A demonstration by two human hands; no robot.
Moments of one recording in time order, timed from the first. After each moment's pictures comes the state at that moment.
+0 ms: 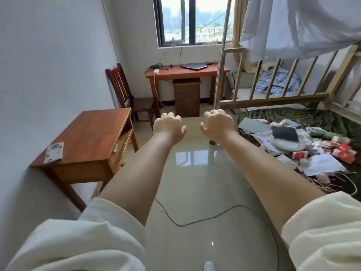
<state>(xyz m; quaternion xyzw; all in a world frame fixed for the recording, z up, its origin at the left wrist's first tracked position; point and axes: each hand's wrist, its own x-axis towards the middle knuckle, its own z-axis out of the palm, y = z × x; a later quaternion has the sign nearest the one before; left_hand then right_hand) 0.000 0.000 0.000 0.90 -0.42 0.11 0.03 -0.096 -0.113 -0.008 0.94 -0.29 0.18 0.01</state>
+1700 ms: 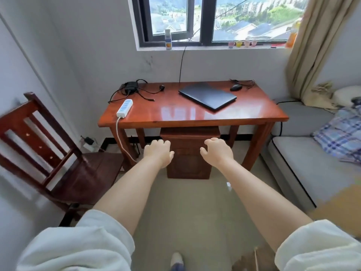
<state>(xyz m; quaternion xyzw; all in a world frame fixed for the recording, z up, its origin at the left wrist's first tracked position) 1.010 -0.939 -0.088 0.92 -0.38 -0.05 -0.05 0.896 -1.073 -0.095 0.94 -0.32 0.06 -0.12</state>
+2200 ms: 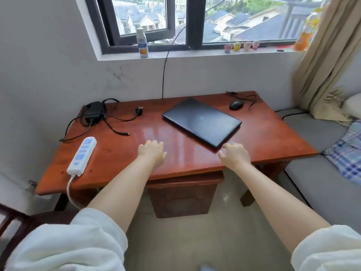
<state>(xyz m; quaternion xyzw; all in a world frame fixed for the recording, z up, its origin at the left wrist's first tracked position) 1.315 -1.211 -0.106 0.90 -0.42 -0.06 -0.10 1.139 -1.370 -0.121 0.89 -0.44 0.04 -0.12</state>
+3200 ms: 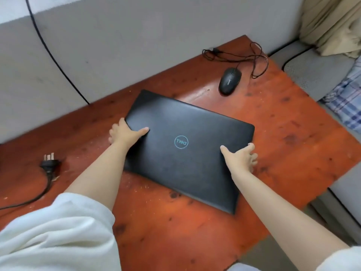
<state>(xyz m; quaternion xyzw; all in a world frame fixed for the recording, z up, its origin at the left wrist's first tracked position) 1.615 -1.601 -0.264 0.92 -0.26 -0.25 0.13 1.328 -1.643 -0.266 0.43 -0.82 0.13 -0.34</state>
